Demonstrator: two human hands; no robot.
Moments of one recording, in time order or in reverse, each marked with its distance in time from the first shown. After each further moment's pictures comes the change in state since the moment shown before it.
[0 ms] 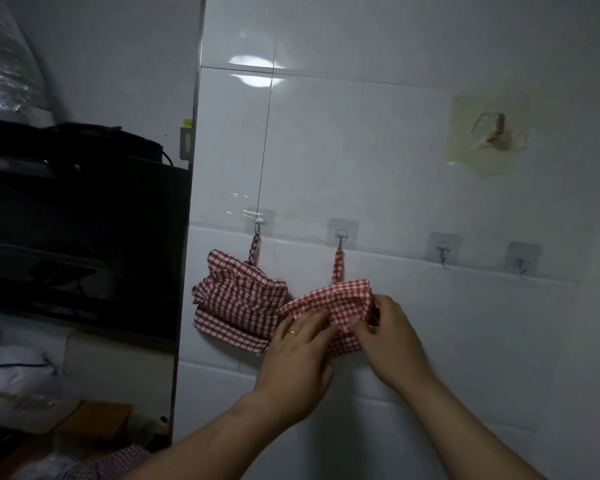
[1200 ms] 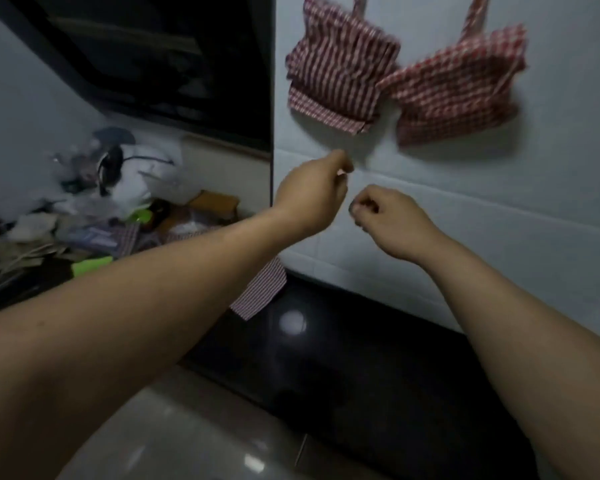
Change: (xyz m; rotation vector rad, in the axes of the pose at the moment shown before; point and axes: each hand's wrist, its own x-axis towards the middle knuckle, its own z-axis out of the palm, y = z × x) left_hand -0.125 -0.030 -0.042 -0.139 -0.117 -0.429; right_hand -0.142 -0.031 0.088 0.036 -0.629 -0.135
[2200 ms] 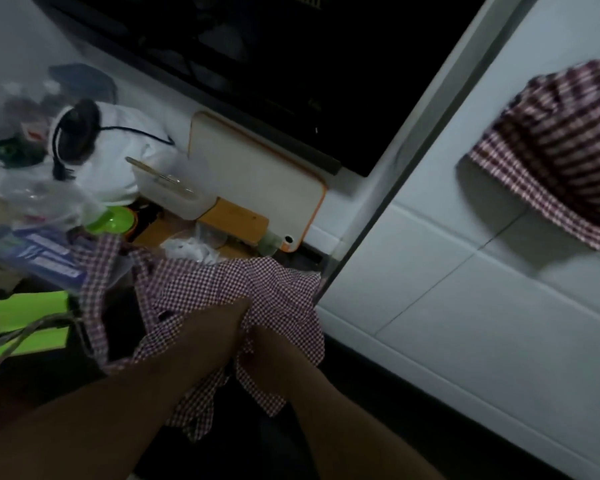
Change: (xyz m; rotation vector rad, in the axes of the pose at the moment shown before) left_hand -0.079 -0.429 0.083 0.048 -0.719 -0.586; right_hand 0.153 -0.072 0.388 -0.167 -0.732 0.211
